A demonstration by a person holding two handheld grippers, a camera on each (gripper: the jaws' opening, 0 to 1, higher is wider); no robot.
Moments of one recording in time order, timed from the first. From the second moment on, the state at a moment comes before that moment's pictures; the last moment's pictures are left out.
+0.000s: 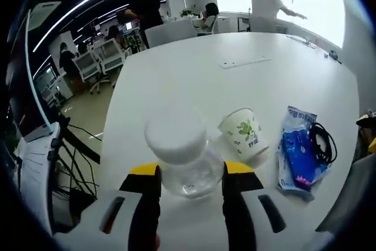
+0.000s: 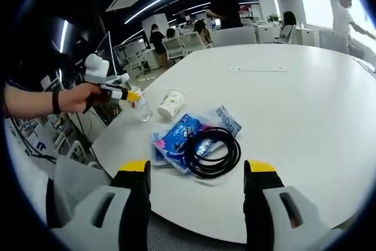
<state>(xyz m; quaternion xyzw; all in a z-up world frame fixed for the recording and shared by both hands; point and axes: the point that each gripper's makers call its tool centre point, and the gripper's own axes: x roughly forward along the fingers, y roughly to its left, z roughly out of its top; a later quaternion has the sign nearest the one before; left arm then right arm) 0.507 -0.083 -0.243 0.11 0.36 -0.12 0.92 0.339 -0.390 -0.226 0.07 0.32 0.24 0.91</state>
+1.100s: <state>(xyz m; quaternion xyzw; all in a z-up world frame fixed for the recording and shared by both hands) 0.525 -0.082 -0.245 0.11 0.36 -0.12 0.92 0.340 -0.388 -0.225 0.06 0.32 0.24 0.91</state>
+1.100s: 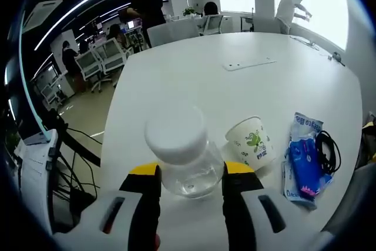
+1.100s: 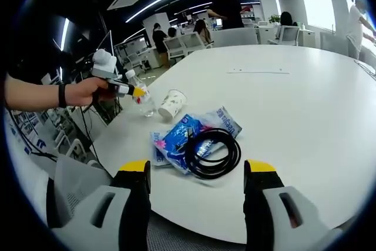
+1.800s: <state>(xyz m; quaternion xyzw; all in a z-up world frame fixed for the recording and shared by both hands) 0.510 -0.082 -0.242 0.08 0.38 -0.12 0.91 0.339 -0.398 -0.226 0.08 0.31 0.22 0.92</state>
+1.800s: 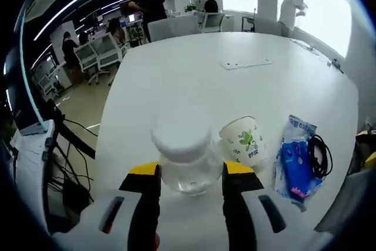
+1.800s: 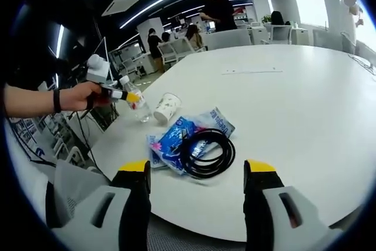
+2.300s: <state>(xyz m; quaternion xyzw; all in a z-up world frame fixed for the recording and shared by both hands) 0.472 -0.070 -0.247 0.07 0.38 -0.12 0.92 0.337 -0.394 -0.229 0.08 0.31 0.23 0.92</state>
